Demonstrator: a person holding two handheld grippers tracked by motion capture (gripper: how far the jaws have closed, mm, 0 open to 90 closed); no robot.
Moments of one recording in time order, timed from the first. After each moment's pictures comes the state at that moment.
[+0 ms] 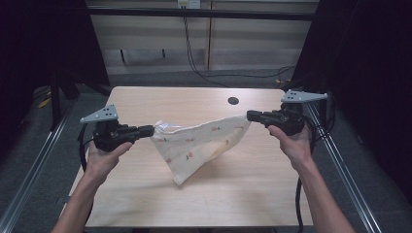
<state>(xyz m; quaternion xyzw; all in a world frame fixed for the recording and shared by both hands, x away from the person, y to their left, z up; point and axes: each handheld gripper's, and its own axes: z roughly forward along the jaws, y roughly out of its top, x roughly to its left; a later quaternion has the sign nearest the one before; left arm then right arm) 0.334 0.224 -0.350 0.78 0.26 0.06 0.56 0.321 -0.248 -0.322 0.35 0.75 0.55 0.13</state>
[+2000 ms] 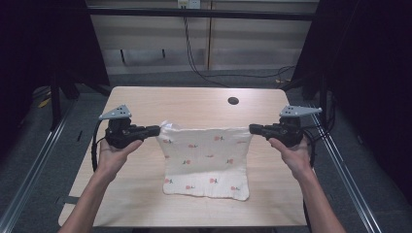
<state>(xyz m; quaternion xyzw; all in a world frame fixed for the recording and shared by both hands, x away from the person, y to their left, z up) 0.353 0.207 -0.372 0.79 0.30 0.06 0.53 0.320 -0.261 -0.368 0.36 0.77 0.52 0.12</state>
